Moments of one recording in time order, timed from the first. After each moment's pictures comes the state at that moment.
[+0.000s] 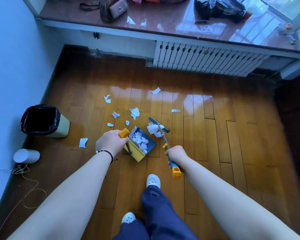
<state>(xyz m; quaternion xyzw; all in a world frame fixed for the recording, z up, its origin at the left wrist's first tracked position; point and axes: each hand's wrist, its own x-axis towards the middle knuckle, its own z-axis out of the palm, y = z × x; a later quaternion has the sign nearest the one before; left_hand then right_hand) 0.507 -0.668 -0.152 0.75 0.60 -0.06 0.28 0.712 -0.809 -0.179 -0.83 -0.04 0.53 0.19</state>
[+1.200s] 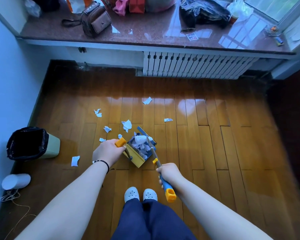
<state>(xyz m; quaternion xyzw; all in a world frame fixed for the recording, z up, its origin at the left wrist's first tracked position) 0.598 -0.612 -0.149 0.77 0.57 -0.08 0.27 0.761 -0.785 -0.155 -0.76 0.04 0.59 0.28</state>
